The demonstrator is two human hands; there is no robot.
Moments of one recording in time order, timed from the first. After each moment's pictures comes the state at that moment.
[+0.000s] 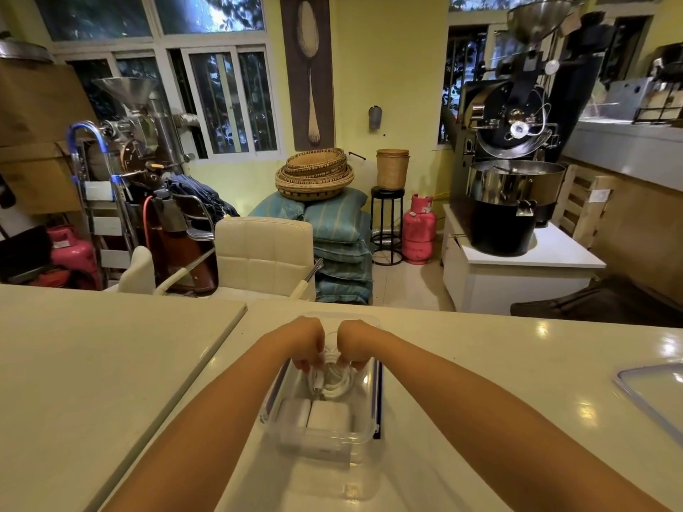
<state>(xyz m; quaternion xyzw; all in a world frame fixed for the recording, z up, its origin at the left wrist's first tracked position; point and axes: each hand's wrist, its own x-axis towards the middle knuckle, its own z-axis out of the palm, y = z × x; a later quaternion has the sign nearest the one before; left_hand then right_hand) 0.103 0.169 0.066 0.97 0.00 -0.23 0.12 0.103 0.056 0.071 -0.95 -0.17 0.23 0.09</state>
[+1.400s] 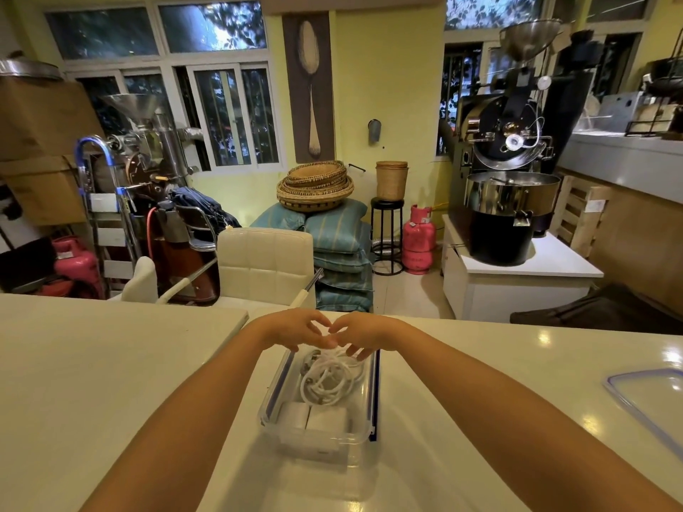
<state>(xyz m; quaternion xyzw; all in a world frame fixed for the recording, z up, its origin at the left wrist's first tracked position) 0.089 0.181 0.099 0.93 -0.04 -0.21 0.30 0.093 0.030 0.098 -0.89 -0.16 0.28 0.33</state>
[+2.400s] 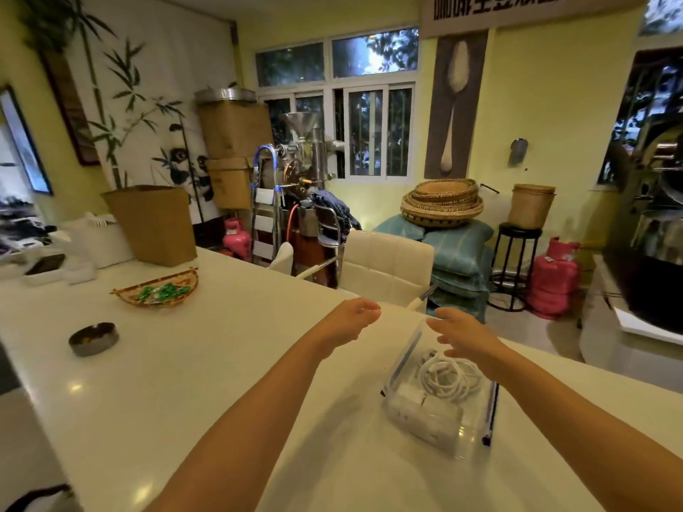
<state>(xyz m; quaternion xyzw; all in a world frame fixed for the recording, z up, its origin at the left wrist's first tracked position) -0.030 0.241 0.117 0.87 0.12 0.02 0.48 0.044 0.072 0.106 -0.84 -0.12 0.16 0.51</state>
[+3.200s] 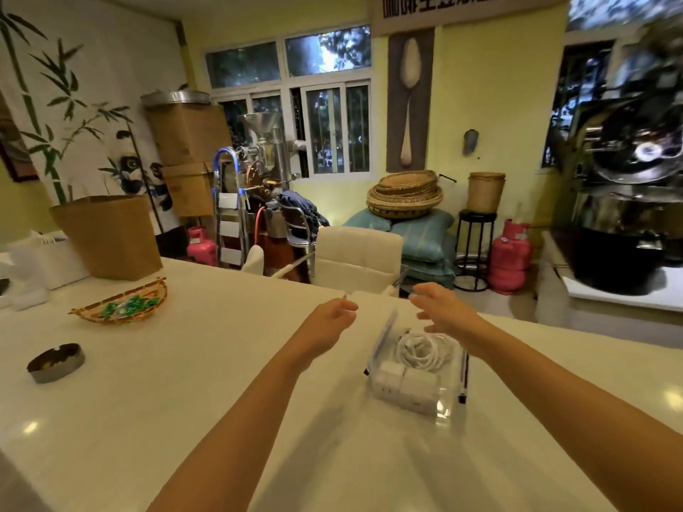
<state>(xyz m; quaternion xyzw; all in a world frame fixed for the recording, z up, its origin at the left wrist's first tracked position) -0.064 0.236 0.103 0.87 0.08 0.07 0.48 -0.003 0.061 0.125 -0.82 -0.13 0.12 0.54</state>
